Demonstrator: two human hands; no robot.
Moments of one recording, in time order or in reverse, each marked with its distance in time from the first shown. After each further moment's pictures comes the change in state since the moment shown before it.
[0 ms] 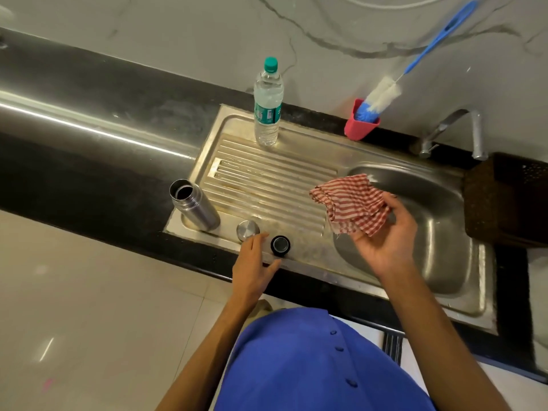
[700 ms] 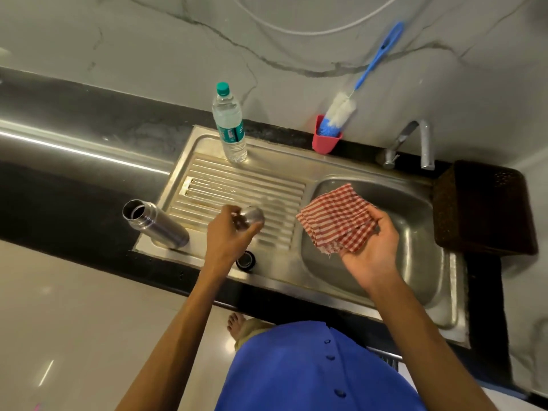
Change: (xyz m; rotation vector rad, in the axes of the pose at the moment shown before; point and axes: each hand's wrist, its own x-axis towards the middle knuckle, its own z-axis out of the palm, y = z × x) left_hand 0.066 0.117 -0.035 -0.121 0.178 -0.143; right_hand 0.005 -0.074 -0.037 -0.128 0.070 -0.023
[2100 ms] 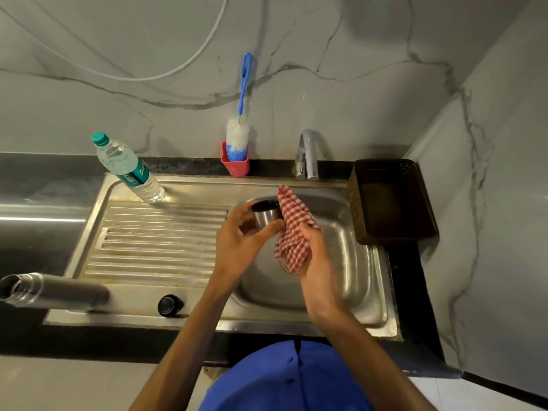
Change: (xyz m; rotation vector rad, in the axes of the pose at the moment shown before) left_hand -0.063 0.205 0.128 -0.384 -0.245 0.212; right_hand -0.029 -0.082 -0.054 -0.390 -0.009 -0.231
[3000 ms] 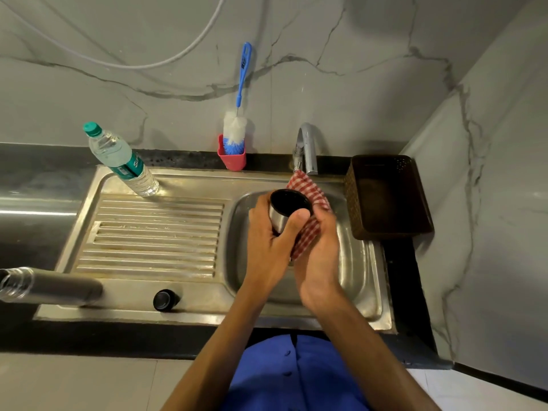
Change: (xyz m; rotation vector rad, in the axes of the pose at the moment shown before) left_hand -0.024 0.015 0.039 -0.157 0.028 0.184; right_hand 0.002 -0.009 0.008 0.198 0.045 -0.028
